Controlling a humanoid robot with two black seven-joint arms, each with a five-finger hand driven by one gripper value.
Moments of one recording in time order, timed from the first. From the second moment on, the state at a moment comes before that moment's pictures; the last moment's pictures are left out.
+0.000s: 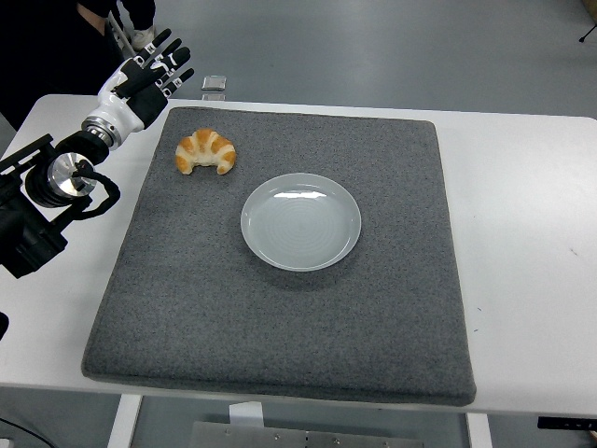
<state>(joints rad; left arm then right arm) -0.85 0.39 -0.67 -0.70 -0.15 -0.22 -0.21 0.07 0.00 -0.15 0.13 0.03 -0.02 -0.06</state>
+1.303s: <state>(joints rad) -1.12 0.50 -0.24 -0.64 0.41 -0.15 -0.14 0.08 0.00 -0.15 0.13 0.03 -0.02 -0.06</state>
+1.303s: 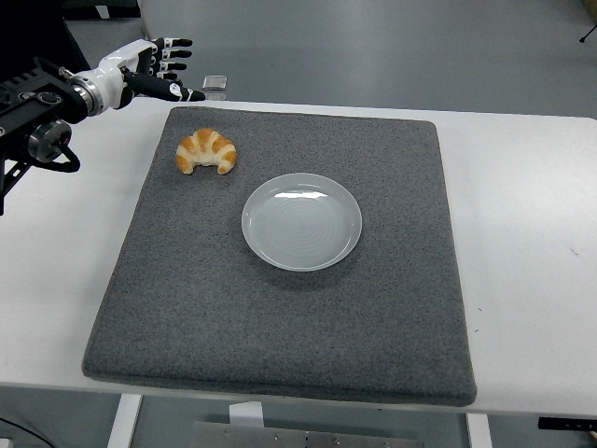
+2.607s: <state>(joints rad) -1.16 0.45 0.01 -0.70 1.03 0.01 -0.12 0.07 0.00 -0.15 0.13 0.03 -0.02 -0.06</state>
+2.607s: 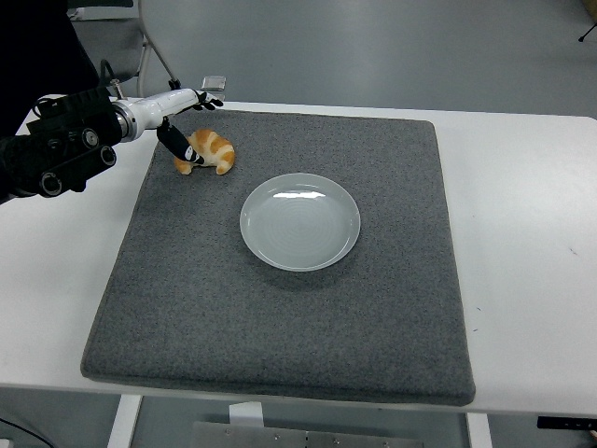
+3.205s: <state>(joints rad) -1.13 0.37 0.01 -0.61 1.02 0.04 -0.12 0.07 0.00 -0.15 0.13 0.03 -0.02 -0.06</state>
